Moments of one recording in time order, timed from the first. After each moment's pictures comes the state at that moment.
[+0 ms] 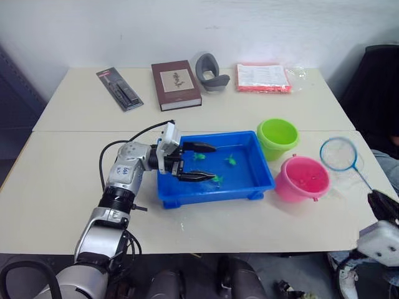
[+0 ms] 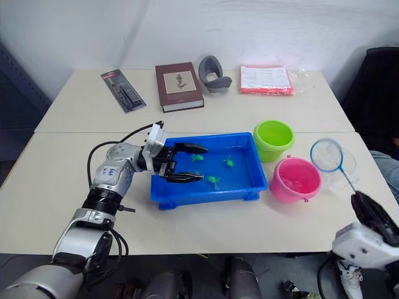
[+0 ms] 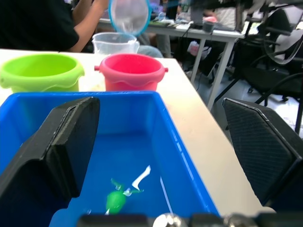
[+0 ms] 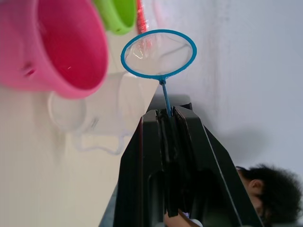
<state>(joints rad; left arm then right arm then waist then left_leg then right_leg) -0.77 0.34 -0.05 0.52 -0.35 0.09 -1.40 0.66 -0.53 -0.70 -0.76 -0.05 -0.12 0.44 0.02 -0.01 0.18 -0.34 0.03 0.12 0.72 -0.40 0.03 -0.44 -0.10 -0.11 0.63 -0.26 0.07</state>
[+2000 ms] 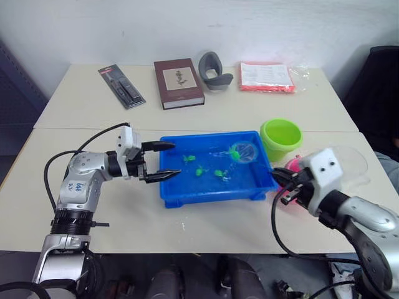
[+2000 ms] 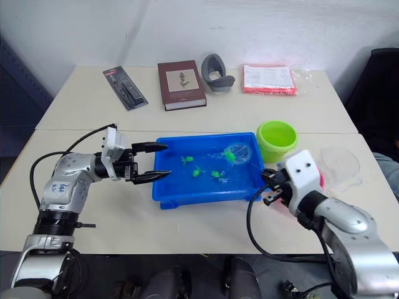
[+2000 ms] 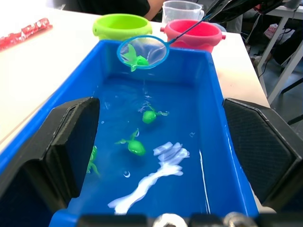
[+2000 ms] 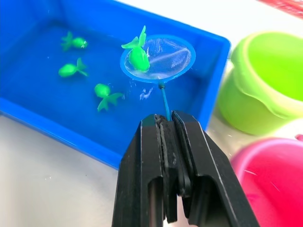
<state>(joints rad) -0.56 0.55 0.06 0.24 -0.41 0.19 -1.23 -0.06 -0.46 -0.39 -0.94 0.34 1.16 0.58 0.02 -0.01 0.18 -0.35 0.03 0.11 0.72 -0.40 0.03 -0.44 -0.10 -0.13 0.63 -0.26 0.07</state>
